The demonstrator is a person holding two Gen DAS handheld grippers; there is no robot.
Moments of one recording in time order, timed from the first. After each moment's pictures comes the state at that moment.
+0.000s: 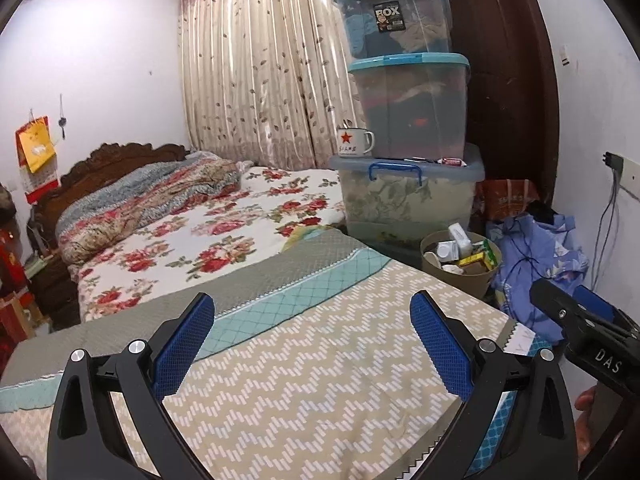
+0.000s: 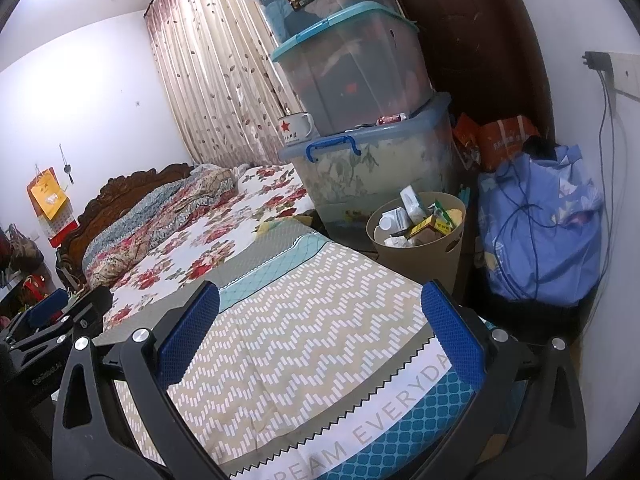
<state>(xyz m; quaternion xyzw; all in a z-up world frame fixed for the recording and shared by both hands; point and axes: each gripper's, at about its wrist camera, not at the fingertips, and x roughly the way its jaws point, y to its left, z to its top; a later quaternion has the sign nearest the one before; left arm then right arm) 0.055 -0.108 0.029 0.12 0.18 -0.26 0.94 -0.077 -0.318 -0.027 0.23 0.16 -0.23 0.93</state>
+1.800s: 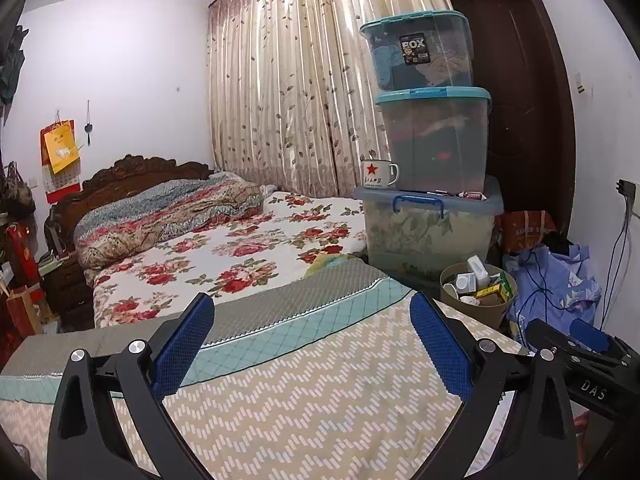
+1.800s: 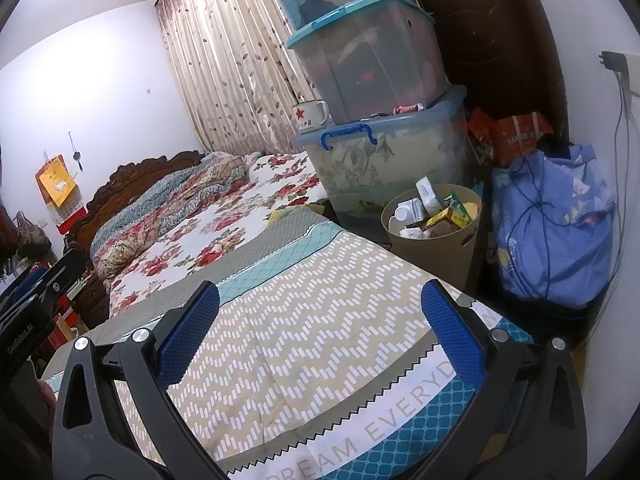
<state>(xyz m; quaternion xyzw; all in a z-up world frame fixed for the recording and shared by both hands) 0.055 -0.080 0.040 0.08 0.14 -0.24 0.96 -0.064 -0.307 -0.033 0.23 0.17 -0.21 0.93</state>
